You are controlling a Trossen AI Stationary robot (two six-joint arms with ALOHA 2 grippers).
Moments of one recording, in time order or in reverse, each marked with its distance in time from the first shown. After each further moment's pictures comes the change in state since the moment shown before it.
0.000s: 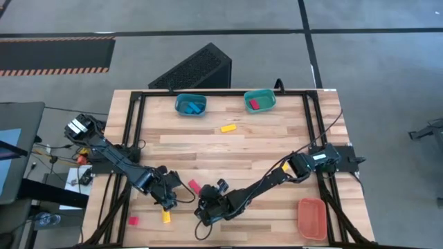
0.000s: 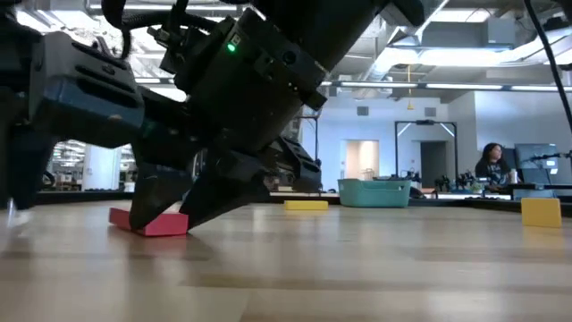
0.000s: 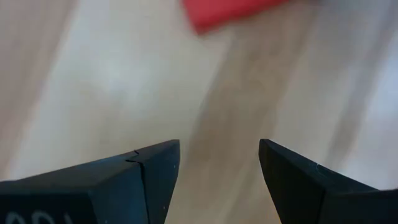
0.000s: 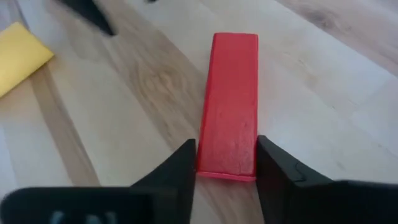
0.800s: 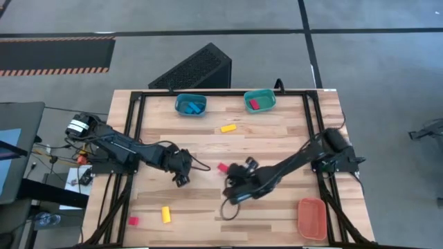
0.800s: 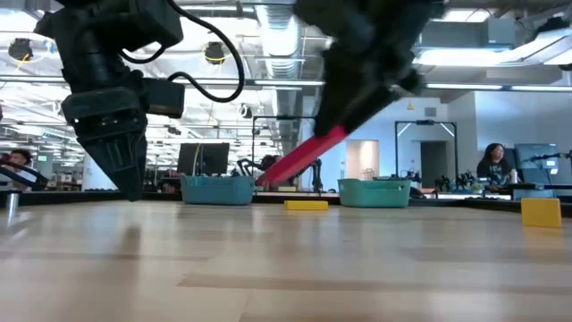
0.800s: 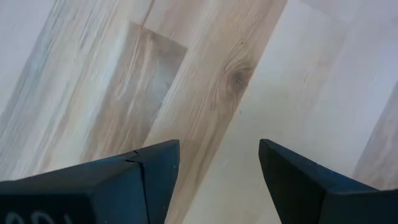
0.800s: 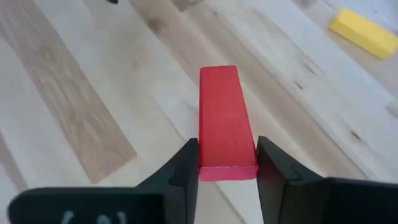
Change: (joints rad) left arm 0.400 -0.005 0.000 0.022 0.002 0.374; right arm -0.037 -0.543 -0.445 -0.227 0.015 -0.065
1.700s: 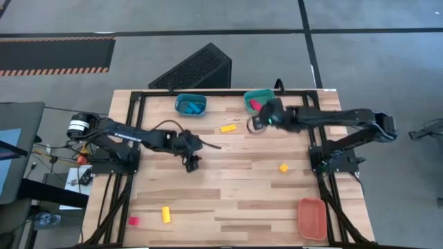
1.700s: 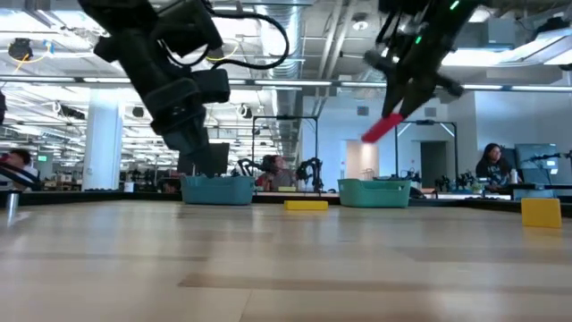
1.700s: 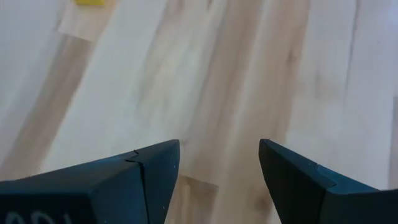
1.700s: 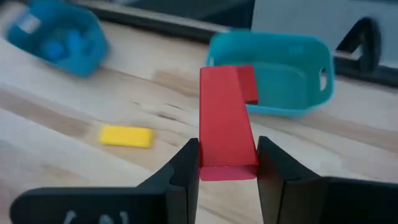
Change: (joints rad) left arm 0.256 -0.001 0.023 0.263 0.097 0.411; right arm -0.611 -0.670 -0.461 0.024 -0.045 -0.064
